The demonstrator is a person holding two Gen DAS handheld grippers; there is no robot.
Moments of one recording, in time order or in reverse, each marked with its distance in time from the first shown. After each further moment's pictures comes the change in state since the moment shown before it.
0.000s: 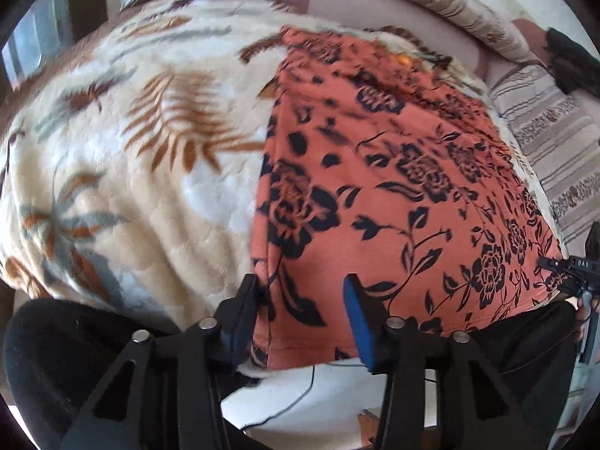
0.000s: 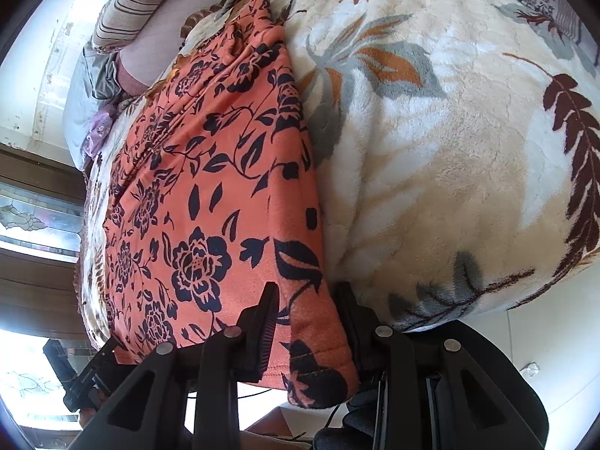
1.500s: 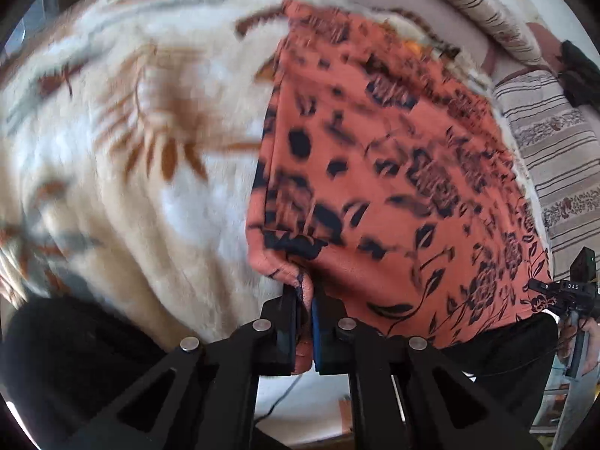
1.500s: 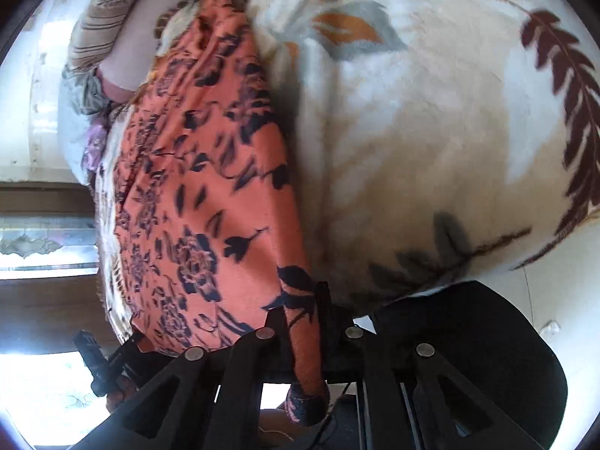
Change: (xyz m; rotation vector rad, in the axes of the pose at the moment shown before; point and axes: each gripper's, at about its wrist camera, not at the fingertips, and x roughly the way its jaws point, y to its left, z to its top) left arm 0.019 0.018 0.043 -0.056 0.122 -0.073; right arm 0.001 -0.014 0.006 0.116 0.107 0.081
